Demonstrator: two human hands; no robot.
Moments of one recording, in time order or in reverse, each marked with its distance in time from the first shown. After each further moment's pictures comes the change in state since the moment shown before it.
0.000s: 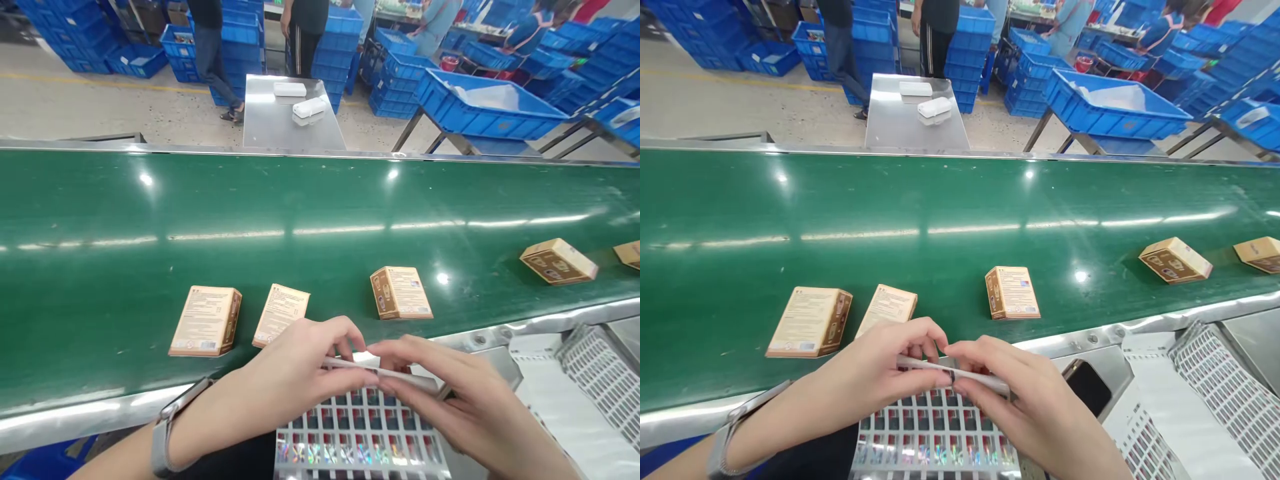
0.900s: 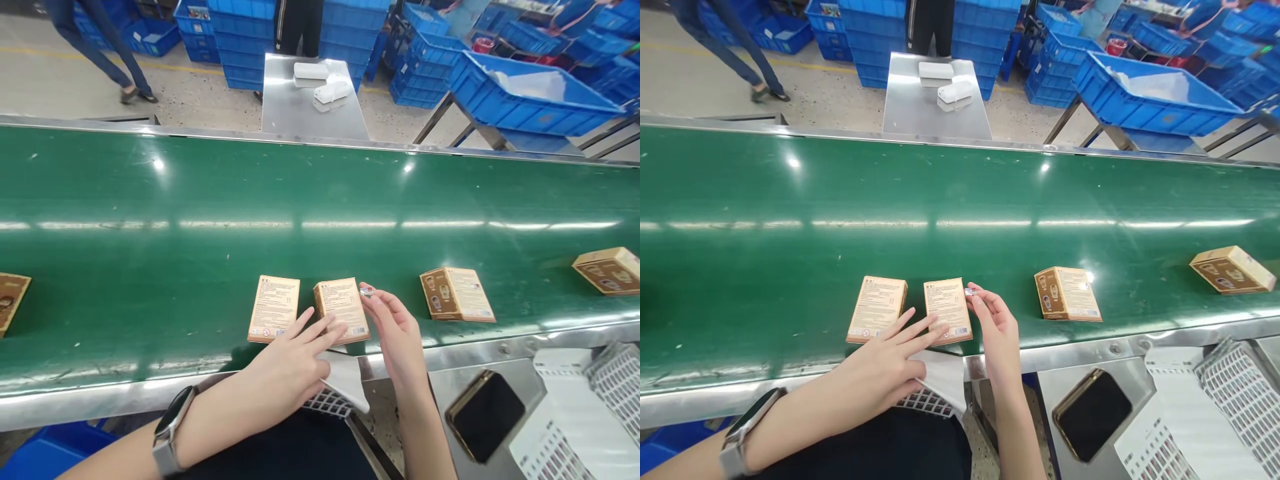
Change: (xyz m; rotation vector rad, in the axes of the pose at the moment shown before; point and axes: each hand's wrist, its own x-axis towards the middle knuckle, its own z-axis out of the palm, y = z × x) left_hand -0.084 -0.088 -0.025 0.623 -0.026 0.317; right_hand 0.062 0.026 0.157 0.932 0.625 0.596
